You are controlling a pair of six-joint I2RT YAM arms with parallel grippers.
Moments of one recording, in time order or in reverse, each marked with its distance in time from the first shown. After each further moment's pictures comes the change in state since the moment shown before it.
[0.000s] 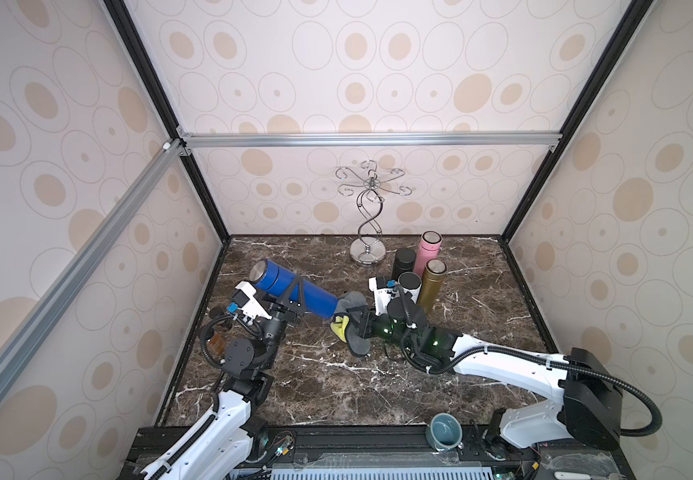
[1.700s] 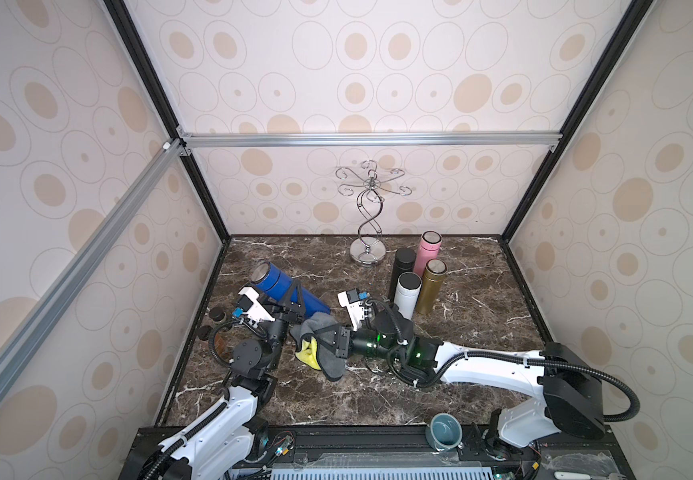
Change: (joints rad) left arm 0.005 0.128 -0.081 0.152 -0.089 0.073; right arm 0.146 0.092 0.050 0.211 -0.252 0.106
